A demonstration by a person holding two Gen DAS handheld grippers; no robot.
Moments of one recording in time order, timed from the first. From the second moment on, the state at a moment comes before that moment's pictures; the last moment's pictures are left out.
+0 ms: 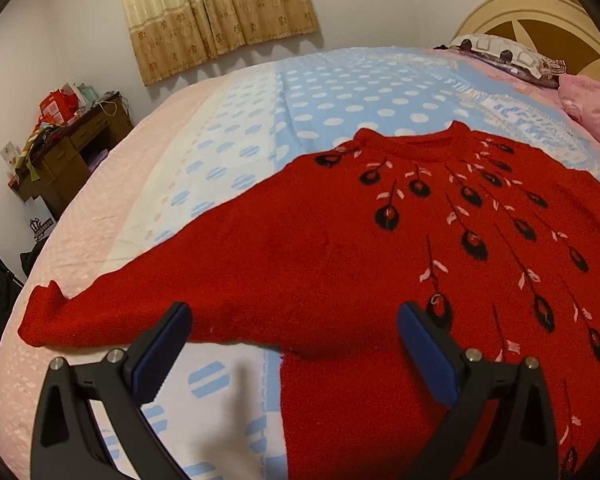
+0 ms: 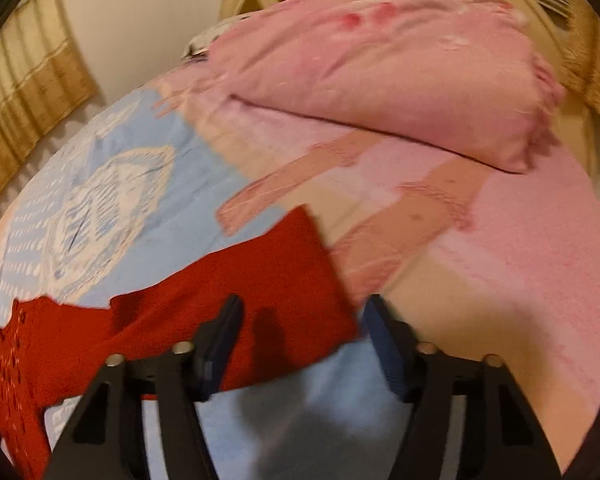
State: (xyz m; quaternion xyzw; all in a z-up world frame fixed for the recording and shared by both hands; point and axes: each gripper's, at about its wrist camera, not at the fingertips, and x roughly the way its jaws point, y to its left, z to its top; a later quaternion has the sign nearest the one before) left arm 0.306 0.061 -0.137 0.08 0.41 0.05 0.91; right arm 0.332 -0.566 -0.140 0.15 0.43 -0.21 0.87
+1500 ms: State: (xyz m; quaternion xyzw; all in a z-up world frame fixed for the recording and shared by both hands) left arm 0.305 0.084 -0.142 0.02 0.42 0.00 0.91; right arm 0.407 -0.213 -0.043 0.04 0.39 0.13 0.91
